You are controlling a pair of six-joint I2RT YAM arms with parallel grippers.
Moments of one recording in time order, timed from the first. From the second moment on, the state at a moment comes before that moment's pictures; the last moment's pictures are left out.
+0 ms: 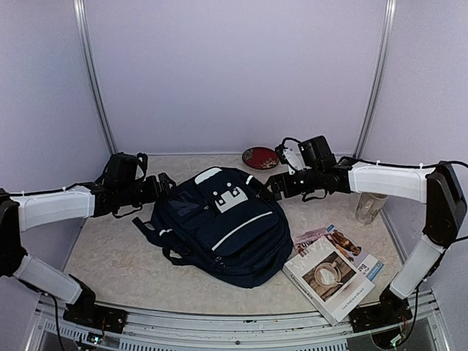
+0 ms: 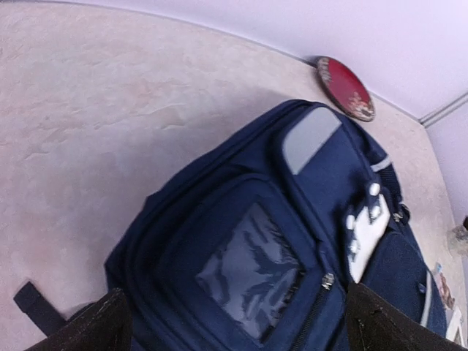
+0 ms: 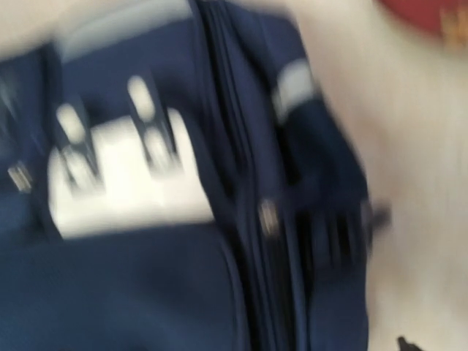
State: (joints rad) left arm -0.45 1.35 0.79 -0.01 -0.01 -0.55; right arm 0.61 1.65 1.19 -0.18 -0.16 0.18
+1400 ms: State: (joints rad) left arm -0.83 0.79 0.24 -0.13 -0.52 -1.12; right arm 0.74 2.01 1.40 -0.31 0.03 0.15
